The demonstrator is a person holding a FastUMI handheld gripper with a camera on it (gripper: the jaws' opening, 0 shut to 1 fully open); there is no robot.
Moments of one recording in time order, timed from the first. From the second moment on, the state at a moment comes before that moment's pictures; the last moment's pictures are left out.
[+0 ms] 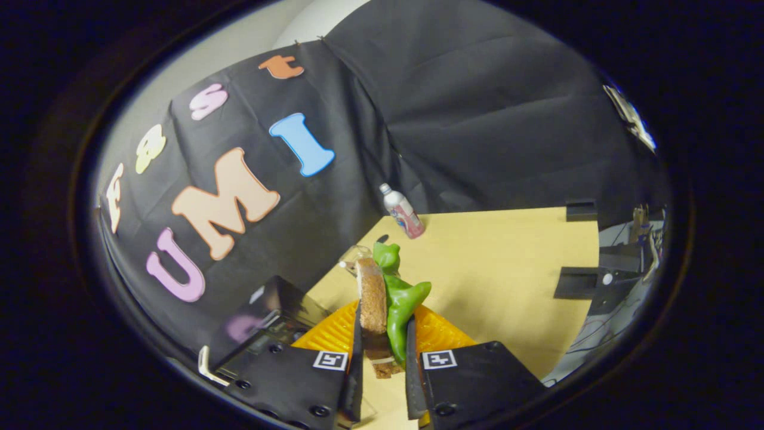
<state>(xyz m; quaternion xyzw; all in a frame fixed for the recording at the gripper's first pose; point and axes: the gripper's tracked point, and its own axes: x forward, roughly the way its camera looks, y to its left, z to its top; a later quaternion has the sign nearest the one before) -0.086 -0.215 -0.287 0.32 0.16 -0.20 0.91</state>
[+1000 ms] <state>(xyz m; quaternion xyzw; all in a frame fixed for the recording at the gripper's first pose) -0.067 0.020 -0.352 0.45 0.24 -0.05 0.86</state>
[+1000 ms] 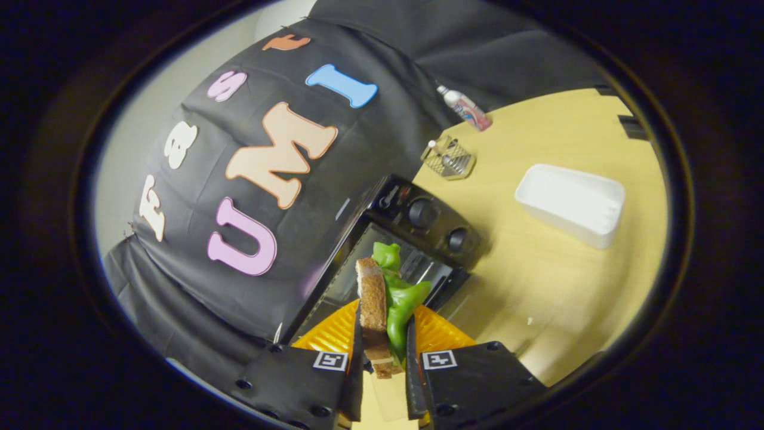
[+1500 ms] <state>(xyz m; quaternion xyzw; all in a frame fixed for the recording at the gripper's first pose) -0.020 0.080 -0.382 0.47 0.26 -0.01 0.84</state>
